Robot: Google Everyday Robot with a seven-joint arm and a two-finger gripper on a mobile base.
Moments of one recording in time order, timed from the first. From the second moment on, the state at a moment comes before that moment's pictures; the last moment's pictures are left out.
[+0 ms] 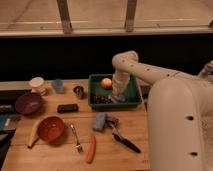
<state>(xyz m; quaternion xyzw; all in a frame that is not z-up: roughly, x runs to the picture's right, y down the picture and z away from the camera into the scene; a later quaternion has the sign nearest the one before) 0.088 0.031 0.884 -0.29 0.13 0.51 0.80</state>
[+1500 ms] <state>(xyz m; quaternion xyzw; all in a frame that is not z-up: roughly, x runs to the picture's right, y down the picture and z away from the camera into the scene) 0.092 -0.002 0.907 -0.28 0.13 0.53 0.79</state>
